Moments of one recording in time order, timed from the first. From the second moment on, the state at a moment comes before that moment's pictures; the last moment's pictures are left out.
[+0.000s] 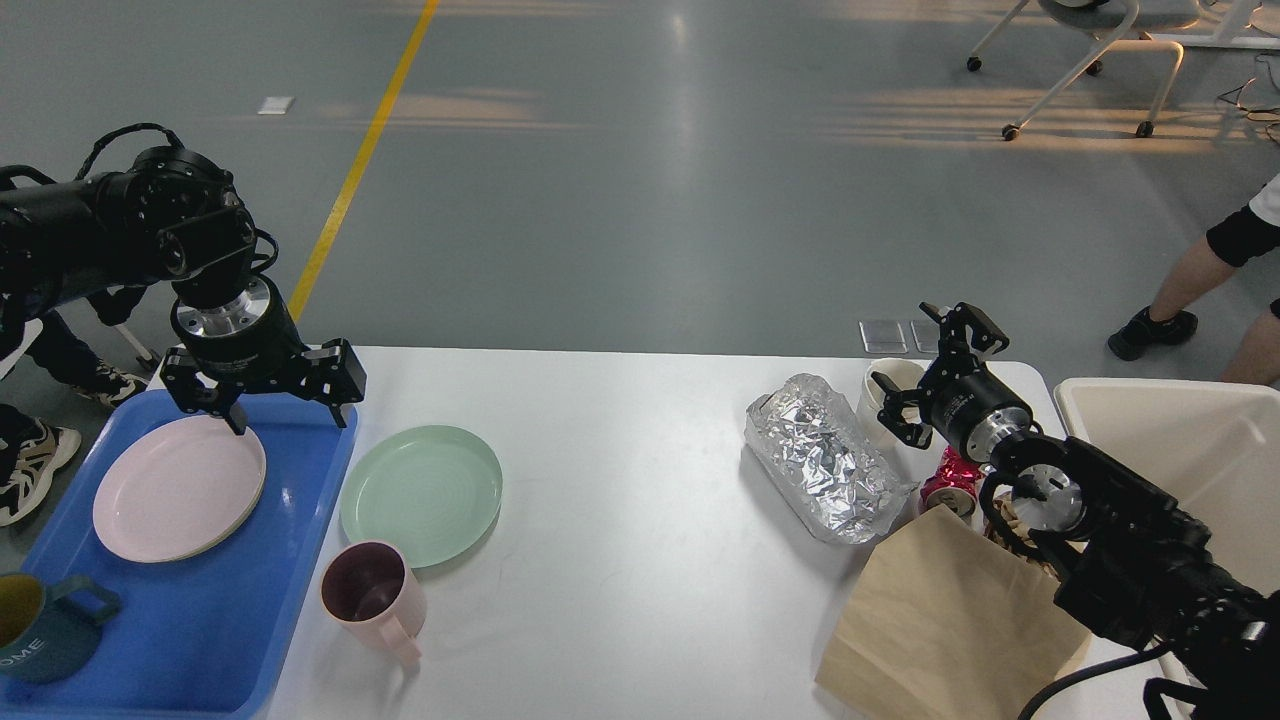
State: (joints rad) left arm -1.77 0.26 1.33 -0.90 0.00 -0.96 0.17; right arm 0.69 -0.21 0.67 0.39 -0.10 0.36 0.18
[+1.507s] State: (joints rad) left arm -1.45 0.17 1.22 -0.77 -0.01 -0.96 0.18; right arm 0.69 -0.21 0.67 0.39 -0.10 0.36 0.18
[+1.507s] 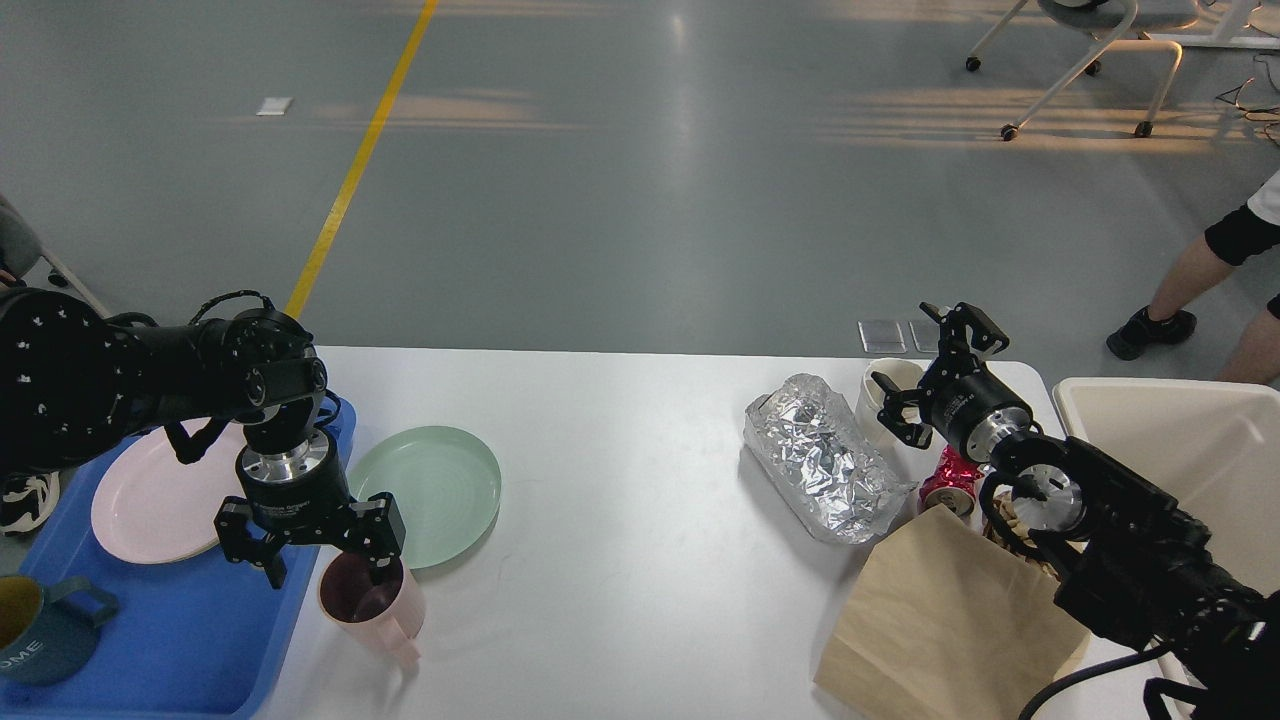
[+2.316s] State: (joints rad) left arm -1.40 0.17 1.21 -0.71 -0.01 -0.96 0.18; right arm 0.69 -0.21 0.67 0.39 -0.10 0.36 0.18
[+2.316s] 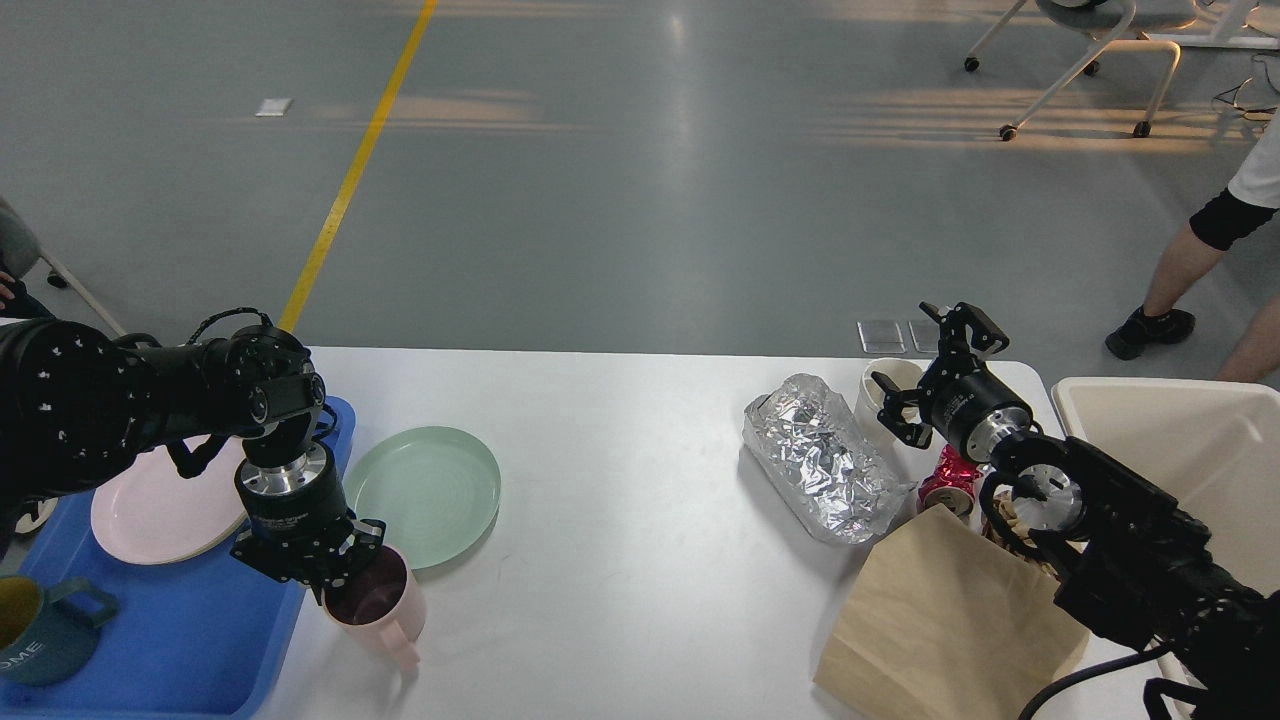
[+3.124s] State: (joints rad) left arm -1.63 0.39 1.25 -0.89 -0.01 -0.96 0.16; right arm 0.69 -0.21 0.67 0.39 -0.10 0.36 0.18
